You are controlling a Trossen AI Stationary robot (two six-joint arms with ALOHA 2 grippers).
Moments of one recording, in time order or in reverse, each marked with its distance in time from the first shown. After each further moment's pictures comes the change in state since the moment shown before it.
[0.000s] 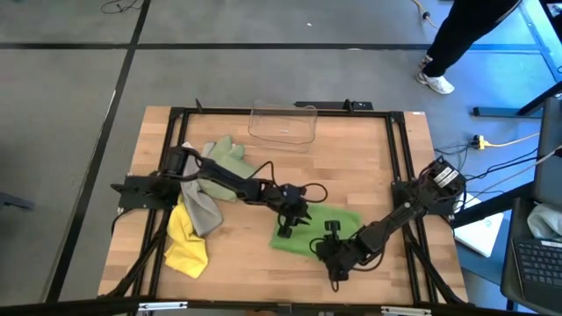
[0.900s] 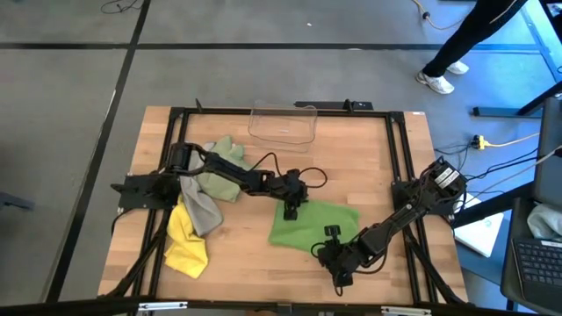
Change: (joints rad) left arm 0.084 0.012 0.000 -0.088 -0.236 -0.016; right arm 0.012 0.000 -0.001 0.024 -0.071 -0.033
